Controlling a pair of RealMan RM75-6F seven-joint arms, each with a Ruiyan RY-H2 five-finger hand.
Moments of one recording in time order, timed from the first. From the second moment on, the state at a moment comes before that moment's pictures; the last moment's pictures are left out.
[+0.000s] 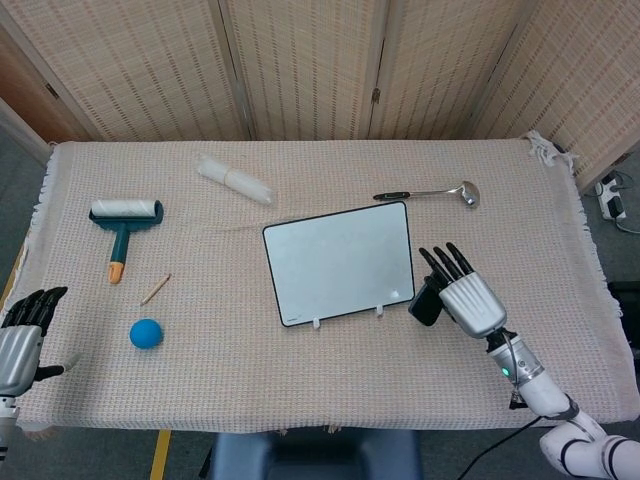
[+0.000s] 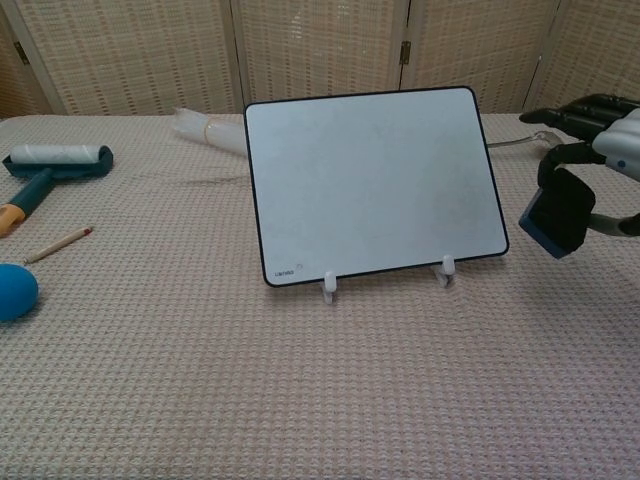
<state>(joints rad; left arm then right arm) -0.15 -1.11 -0.06 -1.54 1.45 1.40 -0.03 0.48 -1.42 0.05 -1.26 -1.64 1.28 -0.28</state>
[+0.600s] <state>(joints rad) -0.13 -1.07 -0.05 -1.55 1.47 1.43 -0.12 0.63 -1.91 0.17 -0.79 -1.71 1.49 -0.30</state>
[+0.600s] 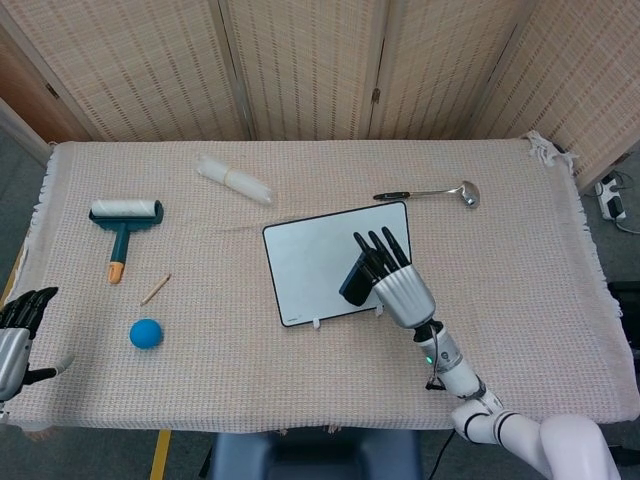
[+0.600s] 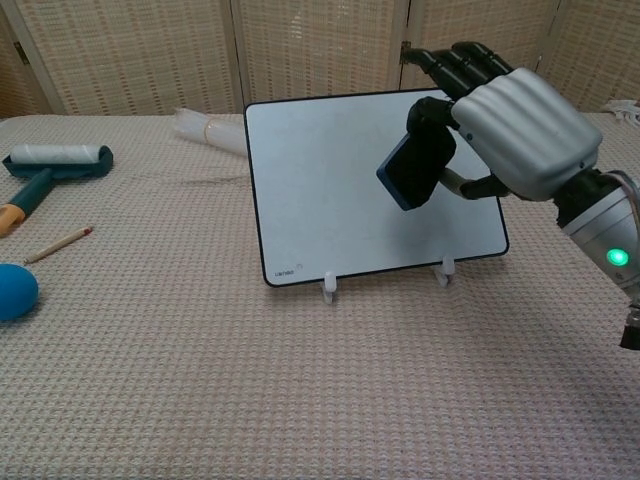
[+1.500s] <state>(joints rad) -0.11 -1.04 -0.04 -1.55 1.51 1.47 -0.18 0.69 -1.97 0.23 -0.83 -1.54 1.34 -0.70</state>
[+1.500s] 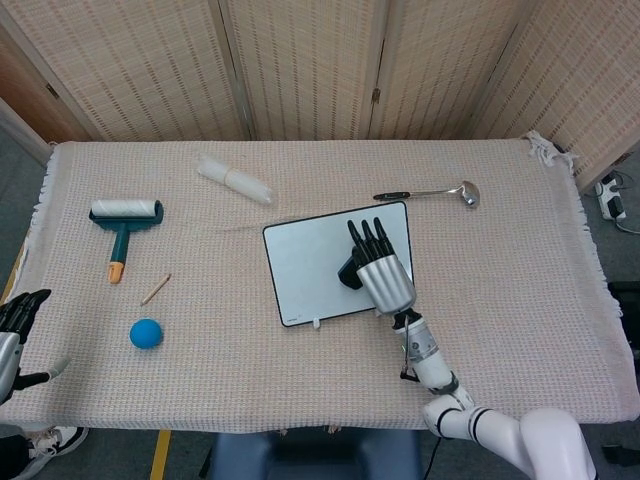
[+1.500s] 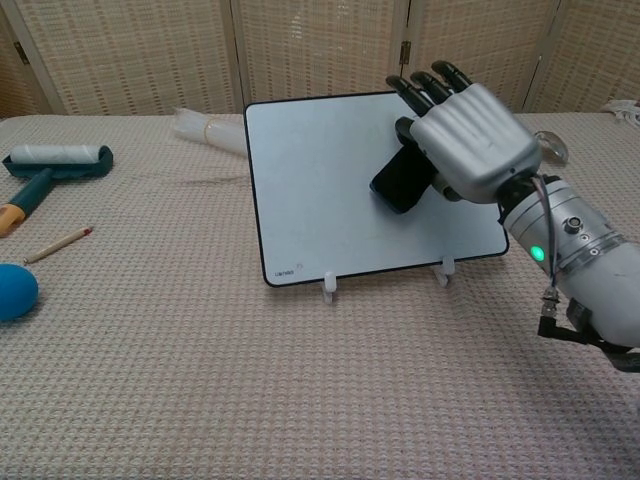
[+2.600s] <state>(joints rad) -0.09 -1.08 -0.03 -1.56 1.55 1.53 -0.04 0.36 -1.37 0.04 -1.67 -1.49 1.51 -0.56</state>
